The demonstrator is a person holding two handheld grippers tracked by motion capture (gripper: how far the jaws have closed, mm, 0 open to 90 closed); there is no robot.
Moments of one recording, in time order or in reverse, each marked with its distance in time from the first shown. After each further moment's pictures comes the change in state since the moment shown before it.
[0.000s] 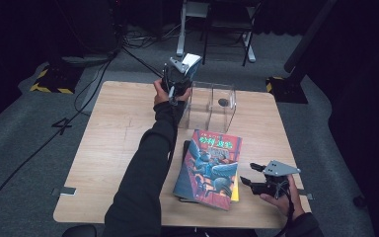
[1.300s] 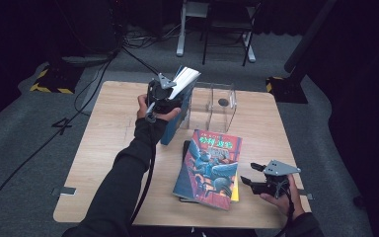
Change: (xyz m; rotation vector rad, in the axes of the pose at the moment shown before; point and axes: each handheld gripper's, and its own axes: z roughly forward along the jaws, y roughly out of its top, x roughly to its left) left arm 0.017 -0.030 -0.064 0.123 -0.181 0.106; right arm -0.002 0.000 0.000 0.002 -0.005 0.005
